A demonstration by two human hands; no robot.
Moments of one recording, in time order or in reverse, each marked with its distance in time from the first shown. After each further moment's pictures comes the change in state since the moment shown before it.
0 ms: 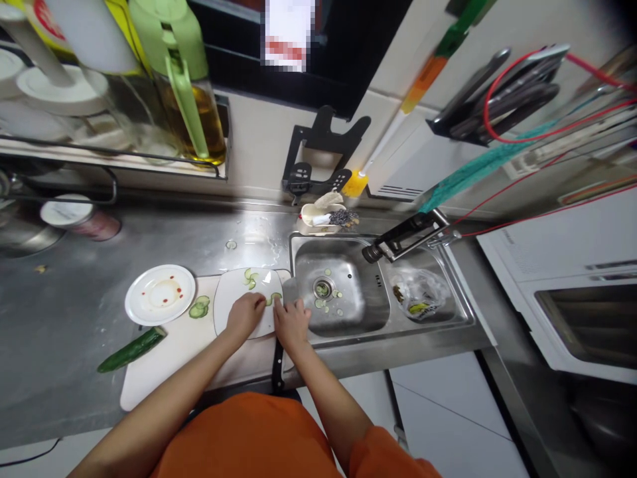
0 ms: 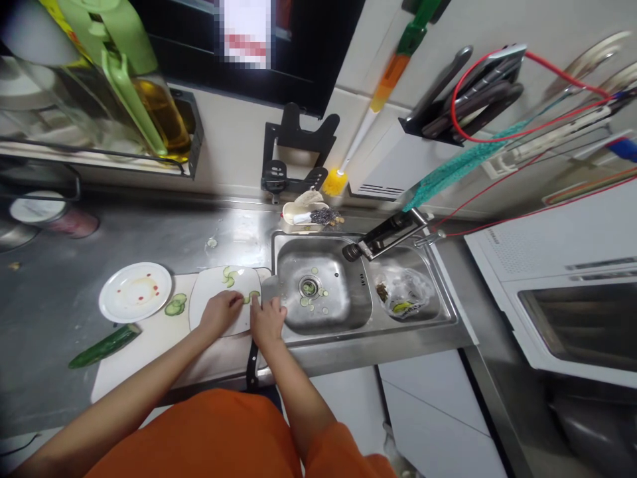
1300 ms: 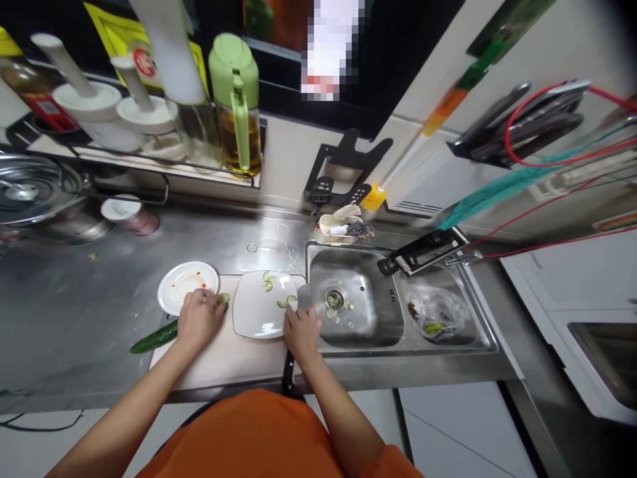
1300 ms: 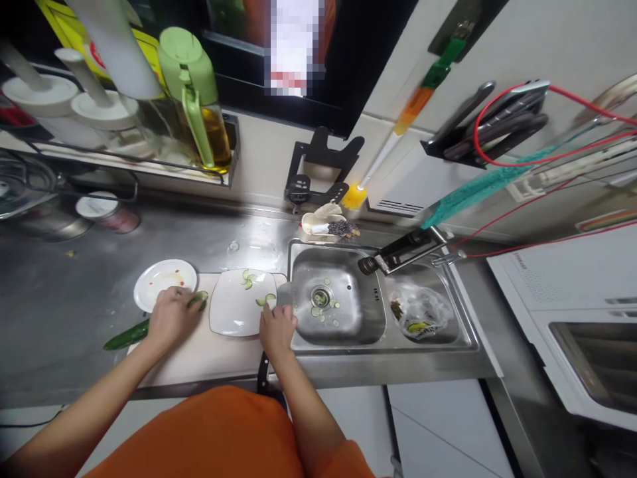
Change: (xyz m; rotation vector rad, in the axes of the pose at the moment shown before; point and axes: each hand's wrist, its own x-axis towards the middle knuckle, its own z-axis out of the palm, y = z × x) left_hand -0.050 -0.090 -0.076 0.390 0.361 -0.124; right_hand -0.010 -0.011 -0.002 0.033 0.182 -0.054
